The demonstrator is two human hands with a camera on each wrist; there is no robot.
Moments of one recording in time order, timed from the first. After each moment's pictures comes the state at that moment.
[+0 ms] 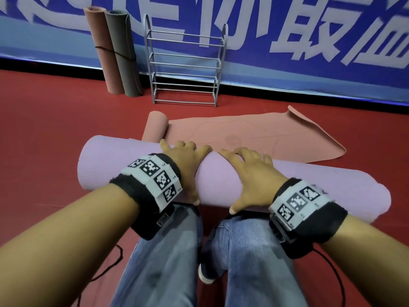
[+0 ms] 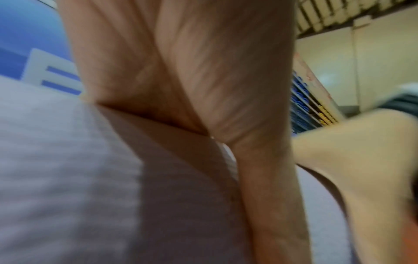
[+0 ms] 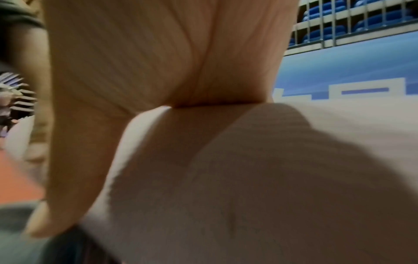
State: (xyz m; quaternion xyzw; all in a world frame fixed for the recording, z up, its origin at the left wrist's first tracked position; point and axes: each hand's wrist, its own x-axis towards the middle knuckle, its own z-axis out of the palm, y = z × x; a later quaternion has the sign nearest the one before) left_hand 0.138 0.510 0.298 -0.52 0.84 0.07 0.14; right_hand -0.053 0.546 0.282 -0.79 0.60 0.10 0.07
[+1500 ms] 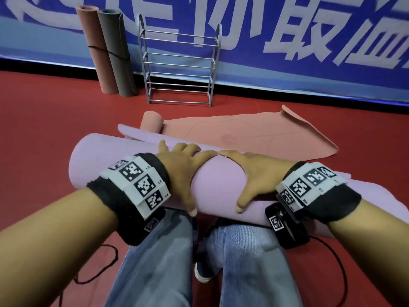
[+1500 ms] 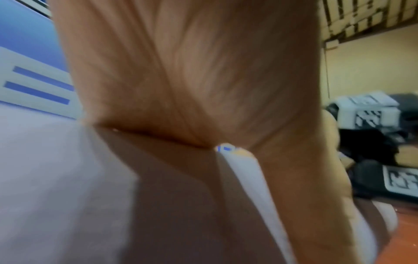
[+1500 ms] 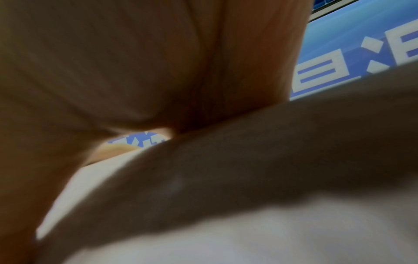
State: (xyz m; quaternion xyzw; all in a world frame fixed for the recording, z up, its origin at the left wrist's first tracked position) left_hand 0.142 0.520 0.313 -0.45 0.87 0.12 0.17; right_hand -0.064 0.540 0.314 -0.75 0.60 0.12 0.24
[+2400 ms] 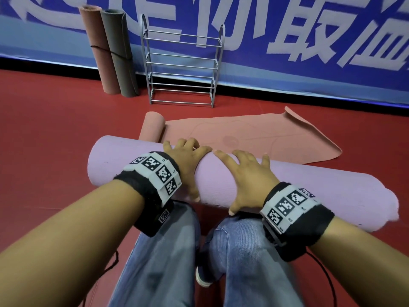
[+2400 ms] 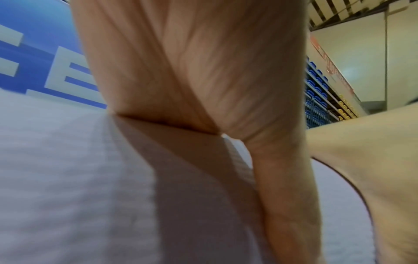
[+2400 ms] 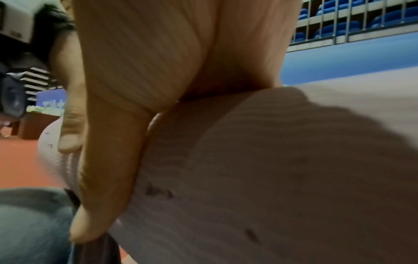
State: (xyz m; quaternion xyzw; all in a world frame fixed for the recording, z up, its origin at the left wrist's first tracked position) left_hand 0.134 0.488 0.286 -0.50 0.85 0.09 0.12; right_hand -0.045 0.542 0.278 -0.77 0.62 0.15 0.03
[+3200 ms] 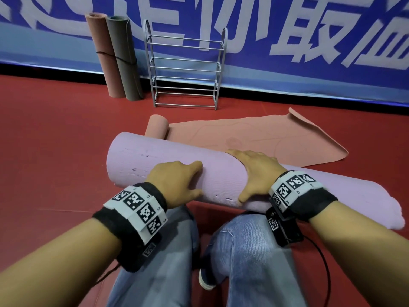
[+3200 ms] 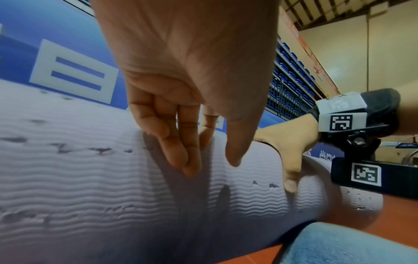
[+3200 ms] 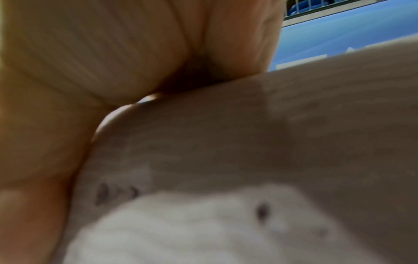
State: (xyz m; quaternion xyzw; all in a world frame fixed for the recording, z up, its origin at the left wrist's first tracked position) left_hand 0.152 0.522 0.273 -0.50 0.86 0.04 0.02; right_hand -0.075 0.513 0.278 -0.76 0.64 0.08 0.11
